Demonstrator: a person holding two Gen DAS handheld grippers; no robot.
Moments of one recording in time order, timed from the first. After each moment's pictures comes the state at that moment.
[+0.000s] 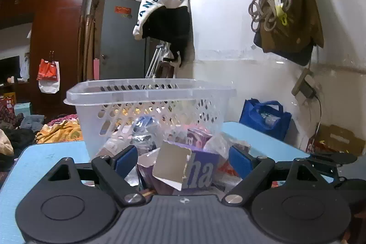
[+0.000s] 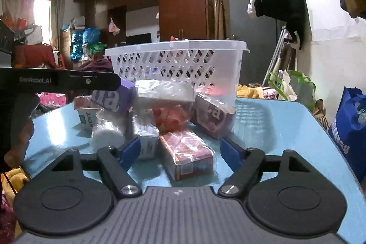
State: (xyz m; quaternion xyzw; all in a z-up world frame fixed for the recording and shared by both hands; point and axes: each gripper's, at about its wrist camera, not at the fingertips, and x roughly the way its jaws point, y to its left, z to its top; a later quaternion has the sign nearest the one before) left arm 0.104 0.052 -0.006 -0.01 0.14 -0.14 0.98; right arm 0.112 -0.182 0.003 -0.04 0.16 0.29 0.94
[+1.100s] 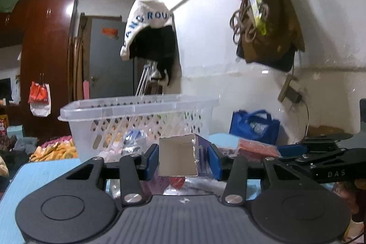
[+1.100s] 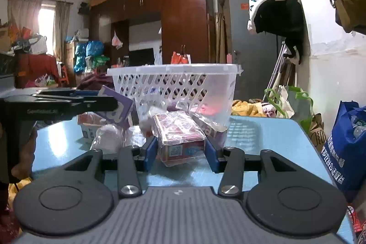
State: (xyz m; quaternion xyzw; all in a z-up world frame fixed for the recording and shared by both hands) left arm 0.078 0.049 -0.009 0.01 0.07 -0.17 0.98; right arm 0.107 -0.199 0.022 -0.03 0.11 0.30 0.95
